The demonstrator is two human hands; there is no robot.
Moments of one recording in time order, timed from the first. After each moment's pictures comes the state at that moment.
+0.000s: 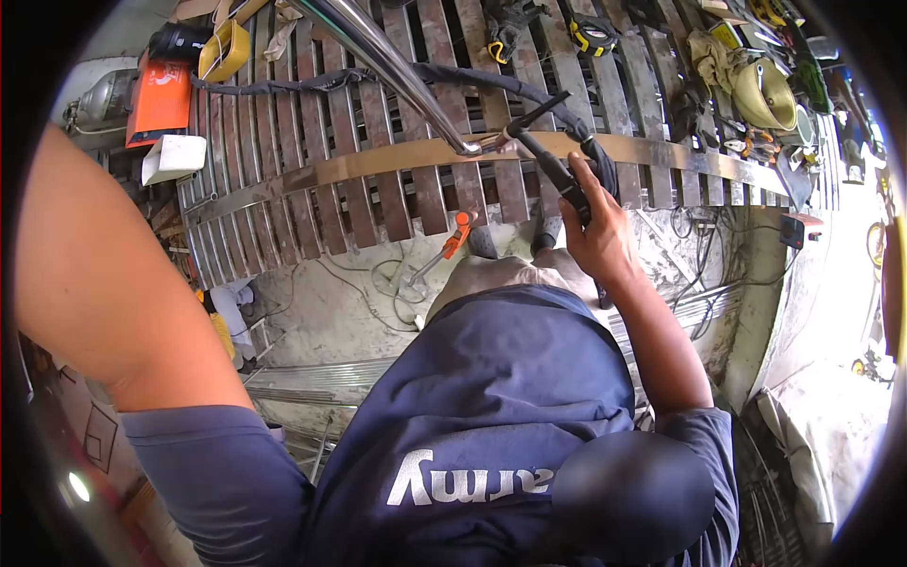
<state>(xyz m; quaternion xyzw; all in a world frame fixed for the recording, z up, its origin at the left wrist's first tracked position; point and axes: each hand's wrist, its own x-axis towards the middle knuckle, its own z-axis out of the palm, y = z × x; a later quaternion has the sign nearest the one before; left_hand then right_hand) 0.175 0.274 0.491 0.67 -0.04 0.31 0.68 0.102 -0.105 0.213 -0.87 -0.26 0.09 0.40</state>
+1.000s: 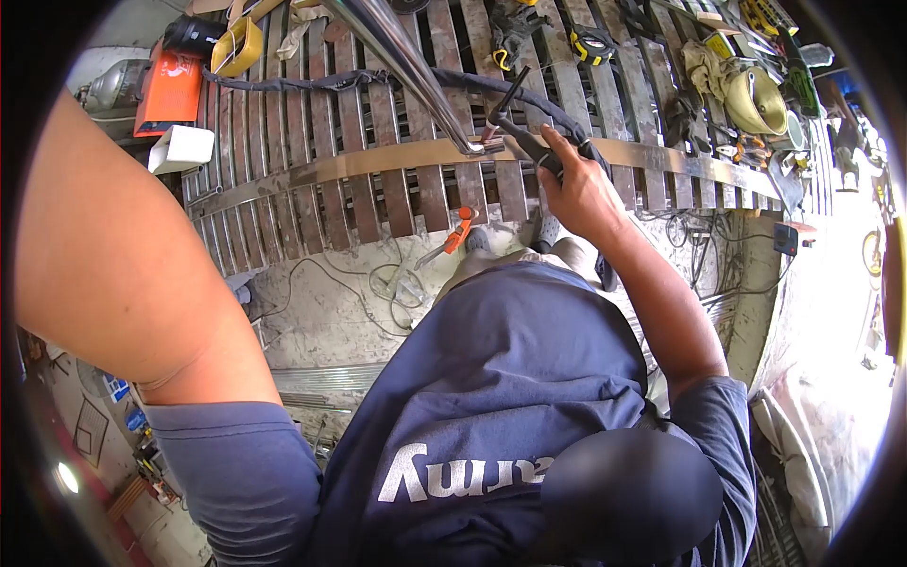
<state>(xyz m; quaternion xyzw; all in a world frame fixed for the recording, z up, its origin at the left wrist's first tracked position) 0.145 0.278 0.519 0.65 -0.06 0.32 0.68 0.140 -0.062 0.232 -0.88 -0.29 0.17 0.34</state>
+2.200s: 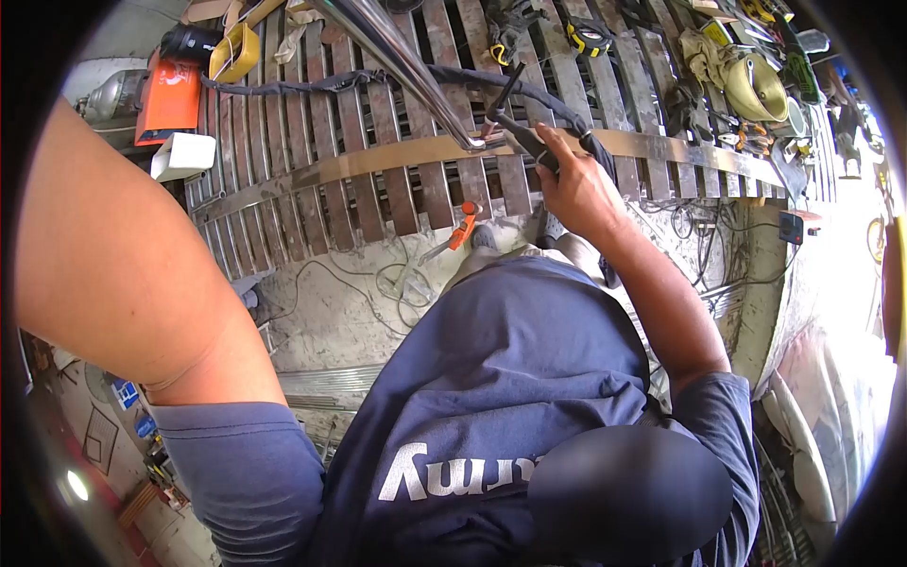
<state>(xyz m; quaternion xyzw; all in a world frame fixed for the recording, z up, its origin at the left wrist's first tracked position) 0.141 0.276 0.515 0.65 -0.07 0.29 0.70 0.129 -0.058 0.241 -0.89 -0.27 0.20 0.31</state>
